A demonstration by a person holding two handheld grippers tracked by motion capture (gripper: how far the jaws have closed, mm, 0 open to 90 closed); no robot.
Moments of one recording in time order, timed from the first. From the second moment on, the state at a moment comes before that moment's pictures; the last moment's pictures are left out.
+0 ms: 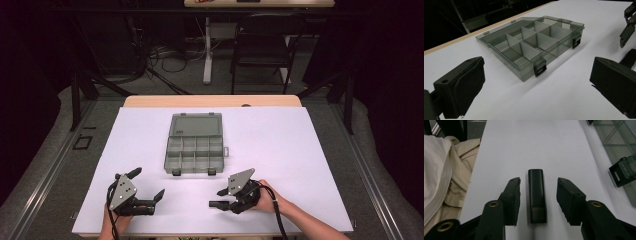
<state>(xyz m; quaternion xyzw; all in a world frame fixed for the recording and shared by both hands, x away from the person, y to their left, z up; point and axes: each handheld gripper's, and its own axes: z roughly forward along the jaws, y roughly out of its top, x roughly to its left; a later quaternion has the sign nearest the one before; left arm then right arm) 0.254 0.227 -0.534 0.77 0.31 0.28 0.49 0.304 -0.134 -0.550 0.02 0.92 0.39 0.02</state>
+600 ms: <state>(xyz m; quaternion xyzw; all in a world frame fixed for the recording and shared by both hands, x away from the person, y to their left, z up) 0.255 0.226 -0.535 0.77 0.31 0.28 0.49 0.301 -0.131 -0.558 0.00 0.92 0.38 0.03</state>
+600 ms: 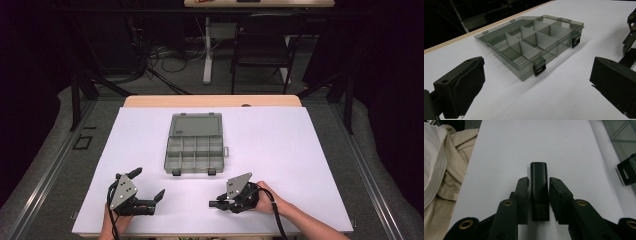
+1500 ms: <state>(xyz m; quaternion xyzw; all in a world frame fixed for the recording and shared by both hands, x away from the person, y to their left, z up) 0.256 0.227 -0.535 0.77 0.31 0.27 0.49 0.298 -0.135 -0.549 0.01 0.91 0.40 0.05</state>
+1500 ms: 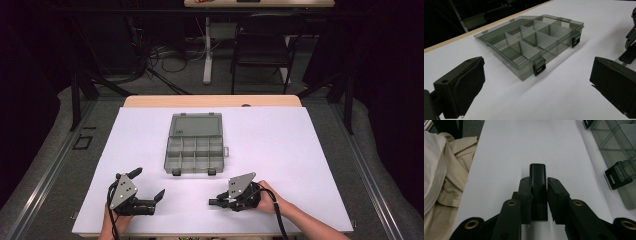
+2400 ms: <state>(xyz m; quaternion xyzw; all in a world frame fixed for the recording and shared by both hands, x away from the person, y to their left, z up) 0.255 0.227 -0.535 0.77 0.31 0.27 0.49 0.297 -0.146 -0.529 0.02 0.90 0.43 0.07</state>
